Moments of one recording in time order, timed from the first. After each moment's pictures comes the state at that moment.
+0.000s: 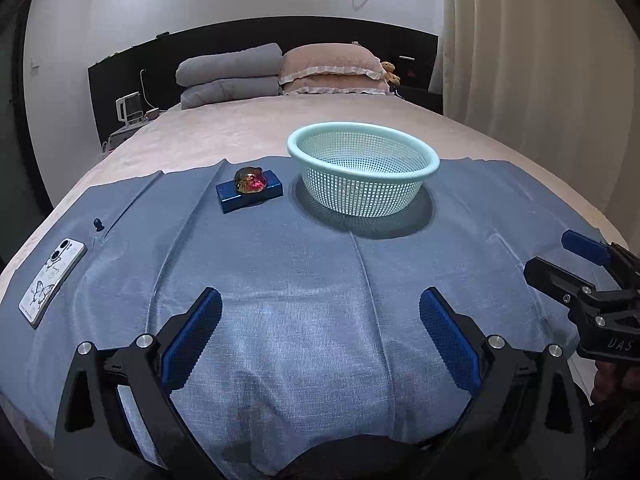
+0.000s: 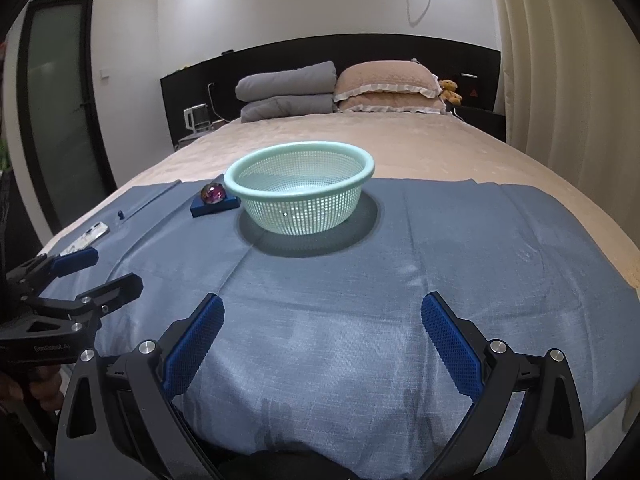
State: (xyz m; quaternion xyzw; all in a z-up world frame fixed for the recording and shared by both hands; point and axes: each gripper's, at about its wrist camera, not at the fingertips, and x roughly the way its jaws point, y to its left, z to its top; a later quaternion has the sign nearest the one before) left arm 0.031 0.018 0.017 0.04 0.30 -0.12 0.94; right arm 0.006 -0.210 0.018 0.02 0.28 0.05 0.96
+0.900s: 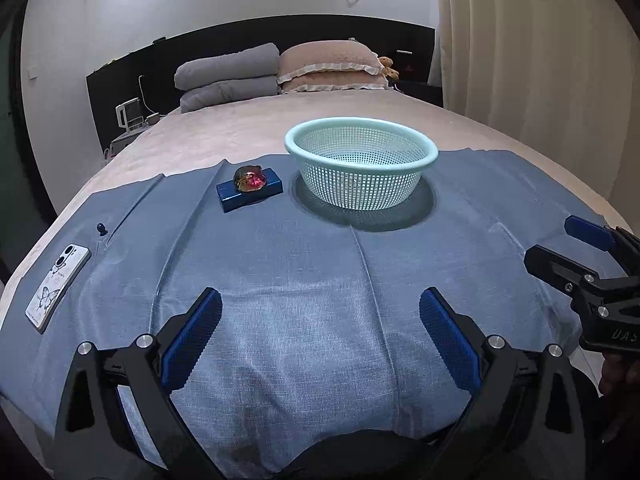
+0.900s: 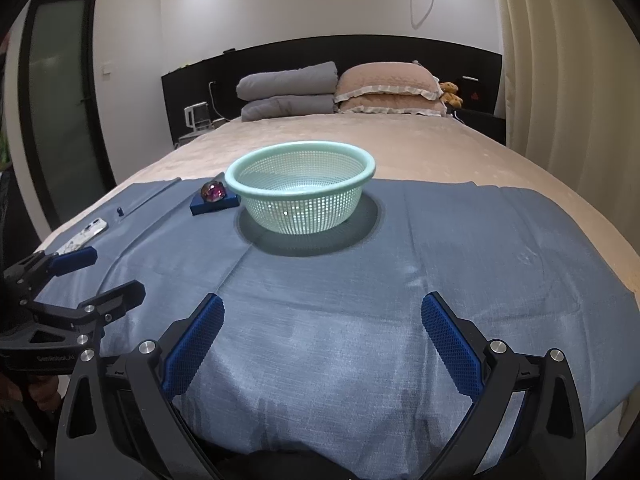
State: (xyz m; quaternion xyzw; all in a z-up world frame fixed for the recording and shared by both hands) left arm 0.026 0.011 0.015 0.06 0.30 -0.11 0.94; right arm 0.004 -0.209 0.019 0.01 0.28 0.05 0.96
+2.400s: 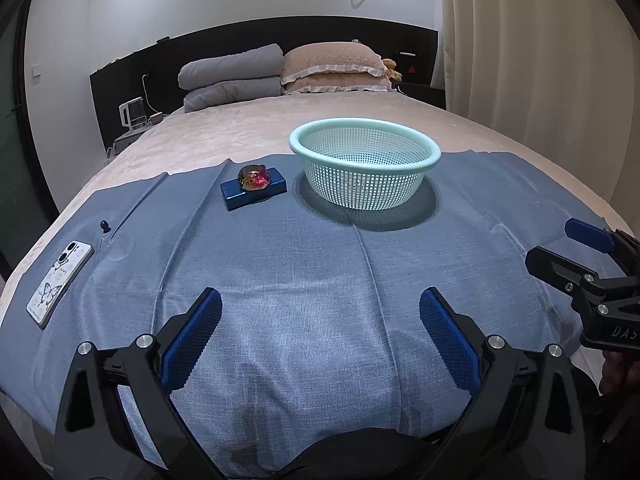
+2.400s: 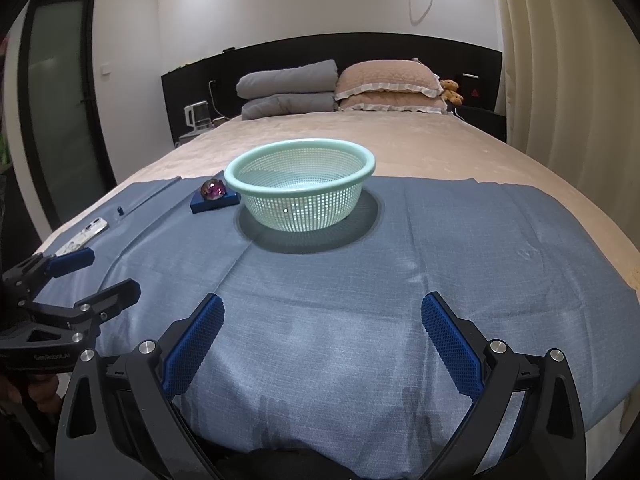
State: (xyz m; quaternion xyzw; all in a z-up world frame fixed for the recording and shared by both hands) left arm 0.024 0.010 0.013 0.05 0.30 -0.11 0.95; right arm 0.004 -0.207 0.014 0.01 0.28 0.05 0.96
